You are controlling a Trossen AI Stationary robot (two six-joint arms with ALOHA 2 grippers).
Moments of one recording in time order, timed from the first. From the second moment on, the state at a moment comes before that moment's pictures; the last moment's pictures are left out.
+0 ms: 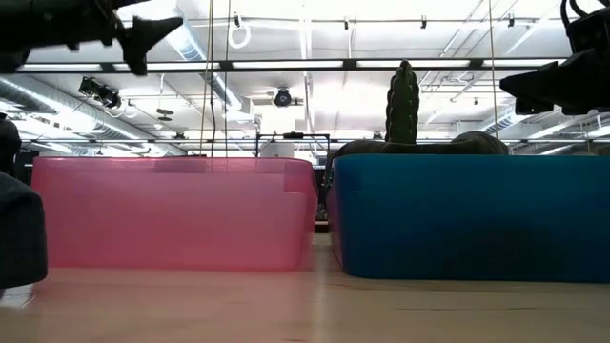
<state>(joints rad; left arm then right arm) -0.19 0.31 0.23 0.40 -0.36 -0.17 0.09 0.01 0.02 0.01 0.02 -0.24</state>
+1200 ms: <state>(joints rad) -0.79 1.41 1.44 -1.27 -0.31 -1.03 0.09 0.01 0.02 0.01 0.02 -0.24</state>
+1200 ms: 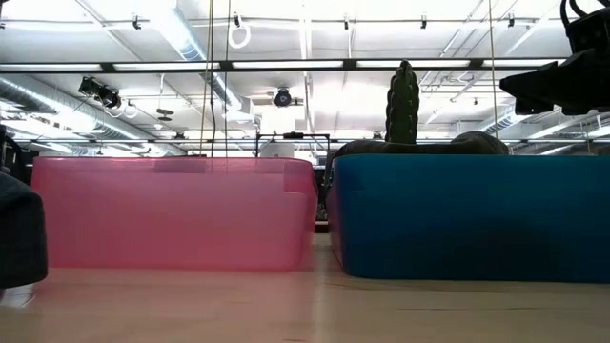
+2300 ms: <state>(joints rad) -0.91 1.79 1.44 -1.08 -0.17 -1.37 0.09 0.01 0.02 0.01 0.02 -0.24</state>
